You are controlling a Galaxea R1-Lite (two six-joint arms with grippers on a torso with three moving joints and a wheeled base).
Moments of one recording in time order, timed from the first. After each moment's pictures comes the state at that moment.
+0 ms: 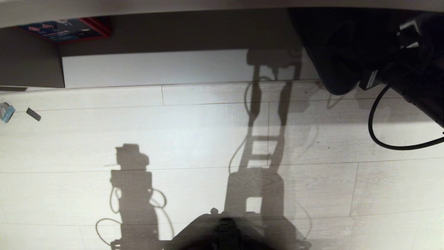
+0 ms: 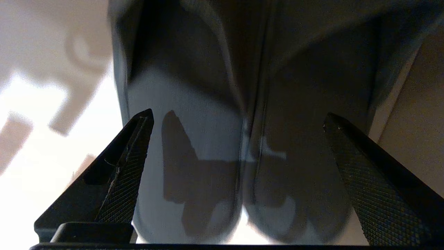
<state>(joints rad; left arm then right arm) 0.00 0.00 0.00 -0.02 -0.01 0.02 0.08 1.56 -1.00 -0.96 0.13 -0.45</state>
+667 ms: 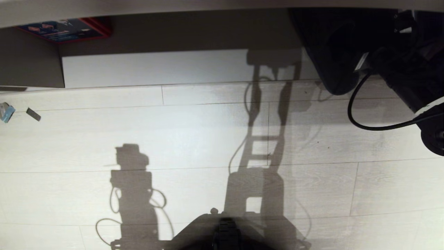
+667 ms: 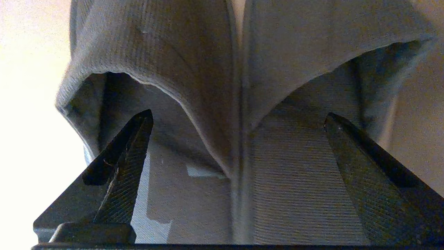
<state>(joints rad) 0.00 0.00 0.00 -0.02 -0.01 0.02 0.11 1.69 -1.11 -1.14 0.08 -0.34</state>
